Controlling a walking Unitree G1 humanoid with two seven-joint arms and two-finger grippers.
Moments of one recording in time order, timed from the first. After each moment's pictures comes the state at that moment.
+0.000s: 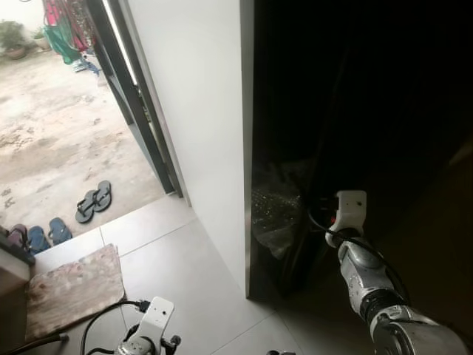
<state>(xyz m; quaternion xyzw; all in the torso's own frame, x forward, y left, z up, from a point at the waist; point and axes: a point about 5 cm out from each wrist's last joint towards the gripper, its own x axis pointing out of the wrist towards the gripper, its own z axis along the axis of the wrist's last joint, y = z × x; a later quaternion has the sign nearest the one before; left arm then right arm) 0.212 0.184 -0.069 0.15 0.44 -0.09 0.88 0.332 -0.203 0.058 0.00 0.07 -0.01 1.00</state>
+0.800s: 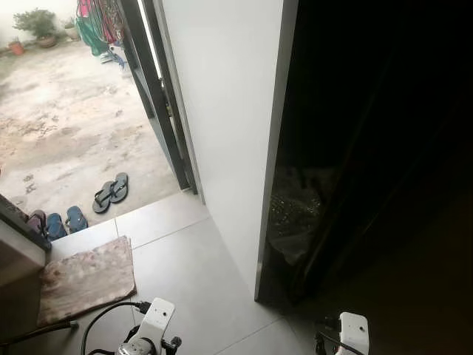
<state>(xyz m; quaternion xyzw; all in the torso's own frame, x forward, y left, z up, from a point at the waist) 0.211 0.182 -0.070 0.15 0.44 -0.10 0.88 0.168 -0.196 -0.089 0.05 0.45 -0.10 0.89</state>
